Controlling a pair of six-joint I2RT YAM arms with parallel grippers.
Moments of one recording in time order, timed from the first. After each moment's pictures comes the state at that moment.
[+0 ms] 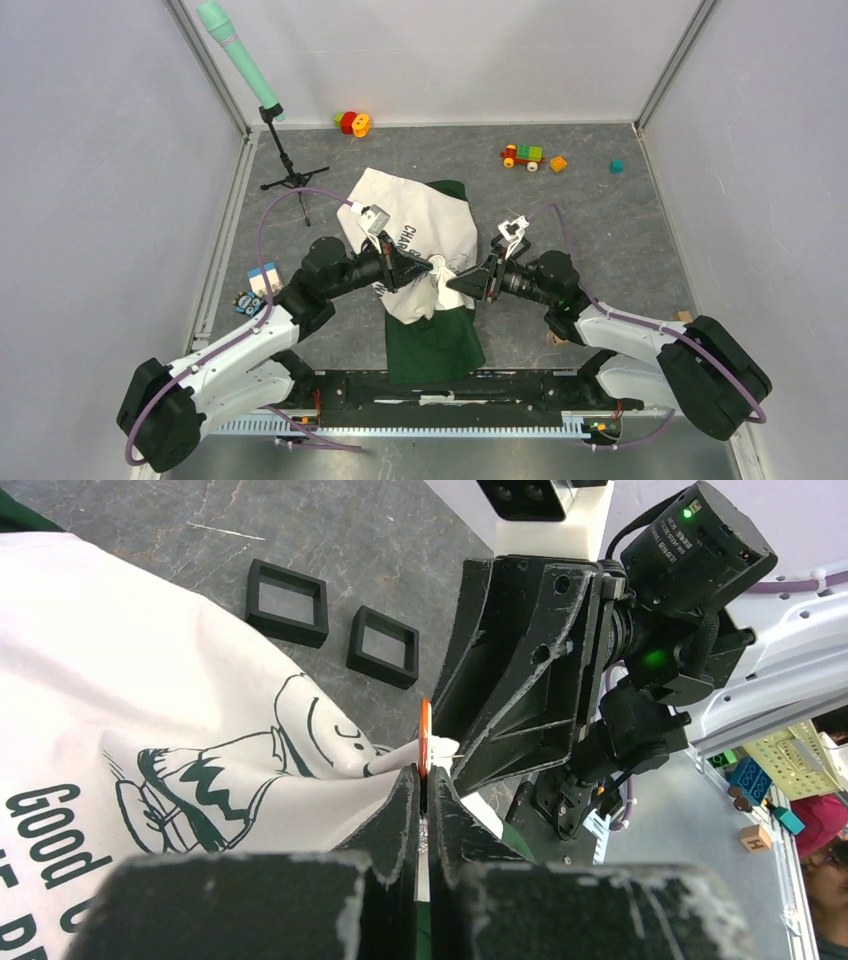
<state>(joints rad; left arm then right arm) -0.67 0.92 0.49 0.33 0.43 -0.51 0.66 1.16 0.29 0.82 -0.54 0.74</state>
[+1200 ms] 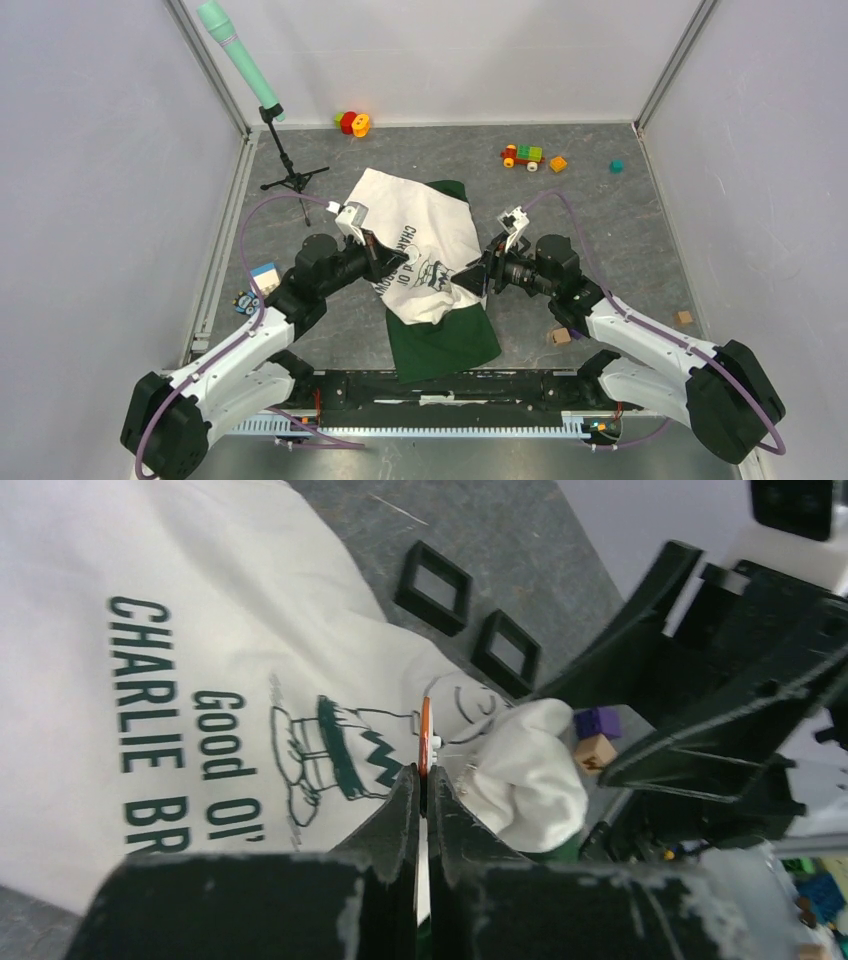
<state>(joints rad) -0.55 0.90 0.46 0.18 0.26 -0.53 0.63 1.03 0.44 0.36 -0.46 0.51</state>
